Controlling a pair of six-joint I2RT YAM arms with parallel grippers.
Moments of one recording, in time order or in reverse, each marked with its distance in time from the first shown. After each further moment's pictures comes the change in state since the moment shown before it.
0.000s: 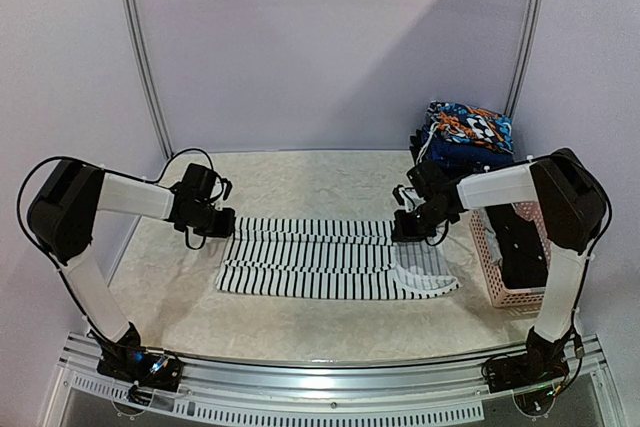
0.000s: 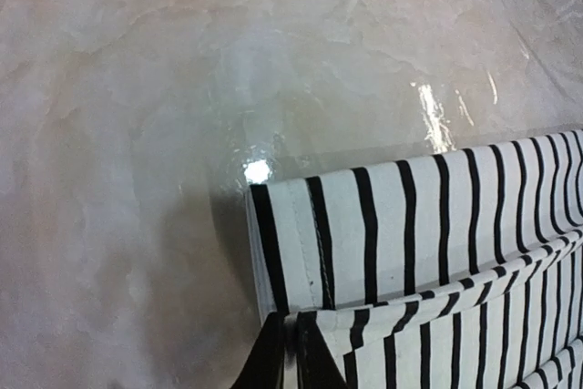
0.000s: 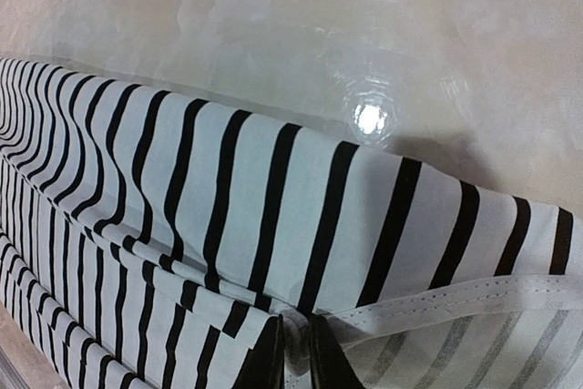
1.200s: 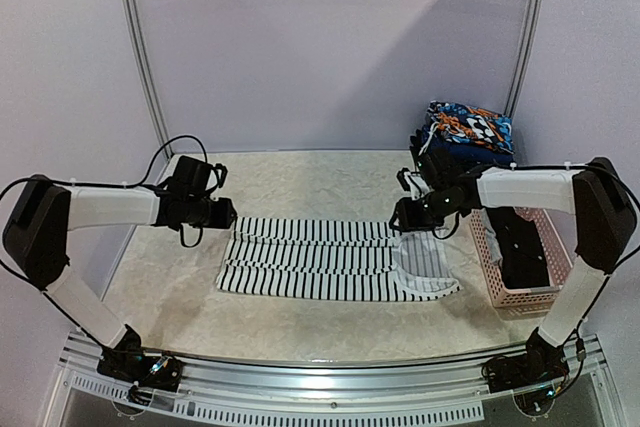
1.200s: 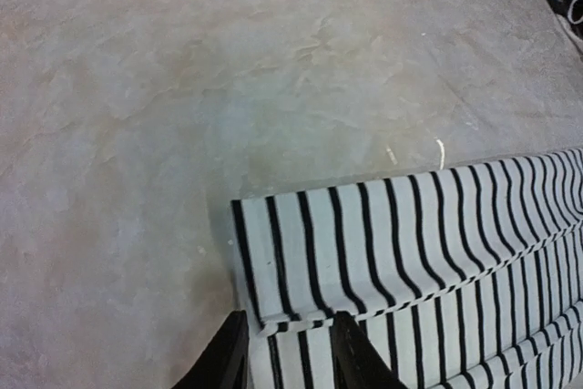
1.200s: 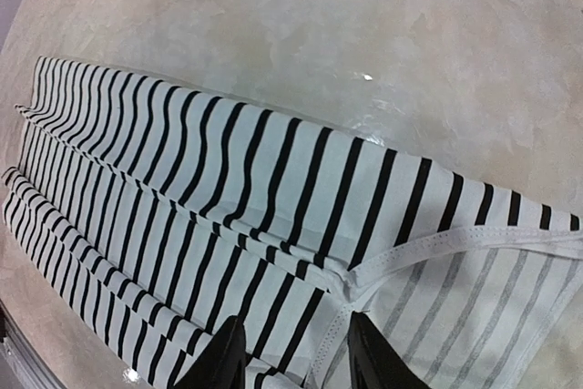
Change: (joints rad) left arm -0.055 -0.209 -0.067 -0.002 -0.097 -0.036; right arm 0.046 -0.212 -0.047 -0.058 0.039 0.015
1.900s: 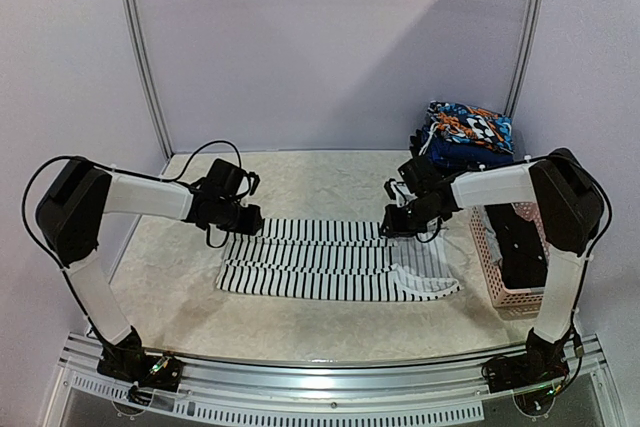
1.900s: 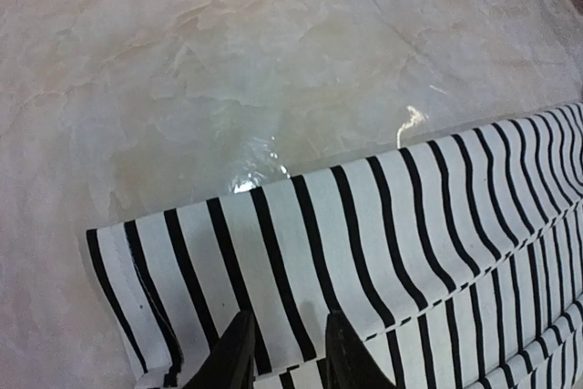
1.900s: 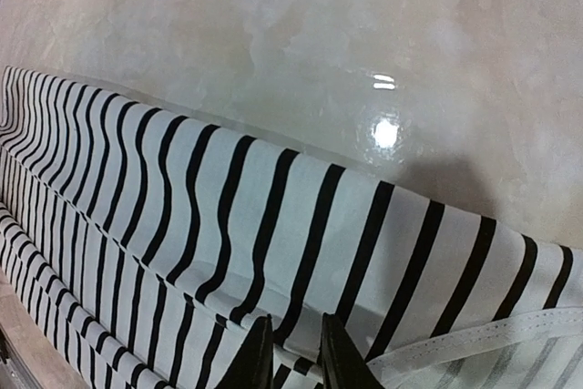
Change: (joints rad) left arm -0.117 0.230 0.156 0.002 0.042 0.005; right arm 0.001 0.214 0.092 0.087 -0.047 0.040
